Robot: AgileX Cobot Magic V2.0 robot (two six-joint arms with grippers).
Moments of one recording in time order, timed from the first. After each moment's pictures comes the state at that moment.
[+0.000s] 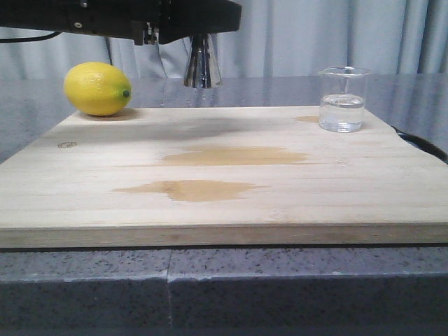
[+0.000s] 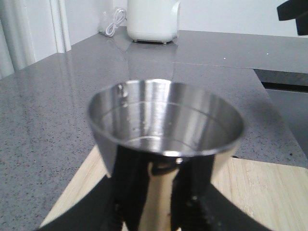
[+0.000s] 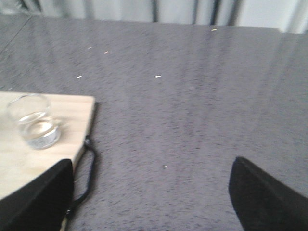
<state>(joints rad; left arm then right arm) -0.33 1.83 -1.19 -1.77 1.16 2.16 0.09 0.58 -0.67 -0.21 0.58 0.08</state>
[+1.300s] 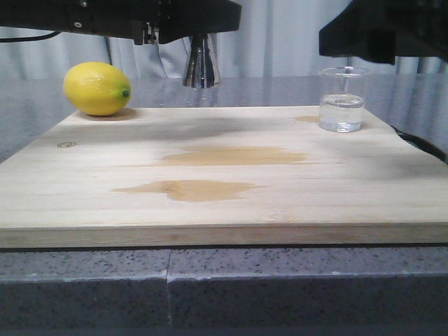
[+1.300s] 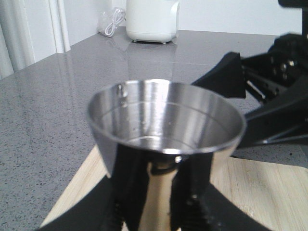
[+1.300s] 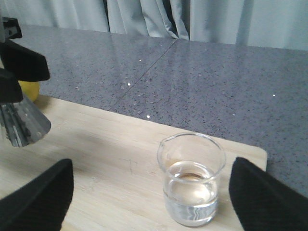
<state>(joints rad) -0.33 1.83 -1.19 -1.76 1.16 2.16 0.37 1.17 -0.46 -0.09 -0.44 0.06</state>
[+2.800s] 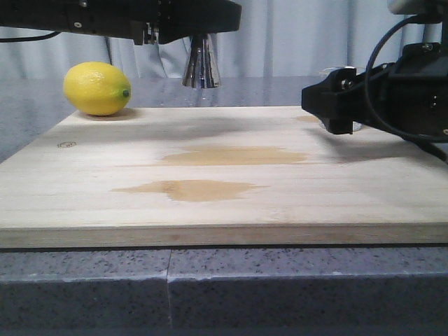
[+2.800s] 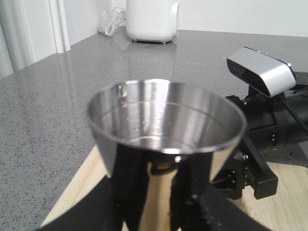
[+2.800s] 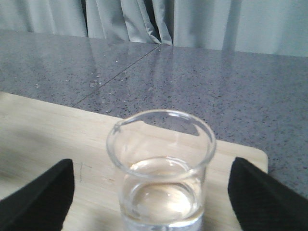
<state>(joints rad) -0.33 1.83 -1.19 -1.76 1.16 2.16 0.32 1.60 -0.43 -0.04 -0.99 -0.05</state>
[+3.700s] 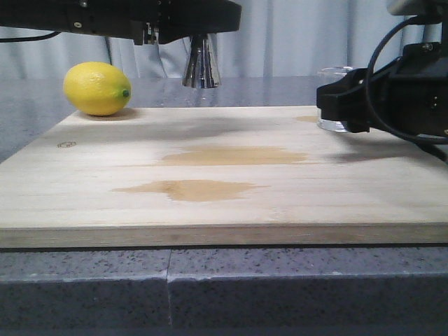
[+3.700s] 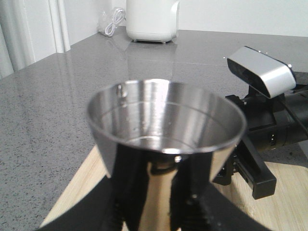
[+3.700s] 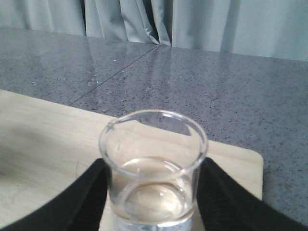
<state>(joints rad) -0.33 1.83 -1.19 -1.76 1.16 2.16 0.32 1.60 -0.43 -0.04 -0.99 -0.07</state>
